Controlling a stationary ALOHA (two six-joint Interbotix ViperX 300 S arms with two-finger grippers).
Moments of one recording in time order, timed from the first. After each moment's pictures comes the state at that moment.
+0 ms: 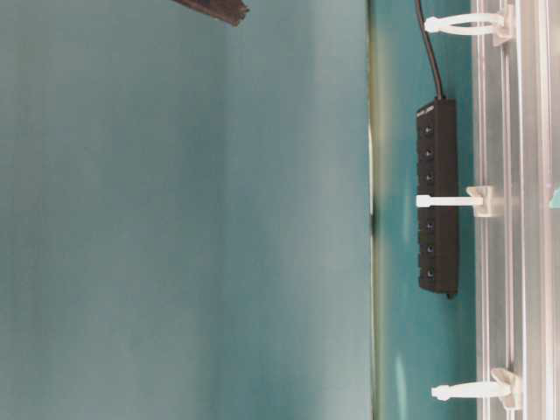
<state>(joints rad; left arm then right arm) -0.03 -0.86 0.98 0.01 0.07 -0.05 0.02 -0.49 0.76 0.01 0.43 0.12</state>
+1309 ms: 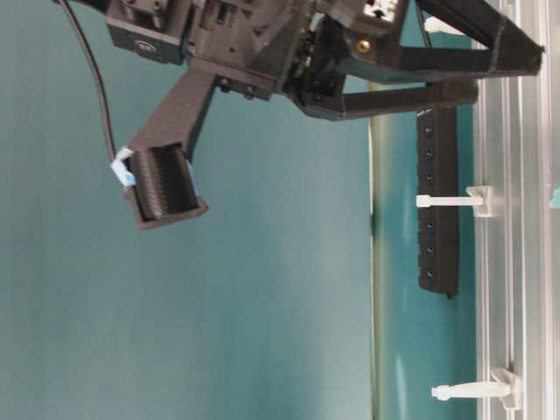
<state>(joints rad) -0.03 -0.88 0.98 0.01 0.15 -0.06 0.10 0.10 0.45 -0.01 0.70 0.12</state>
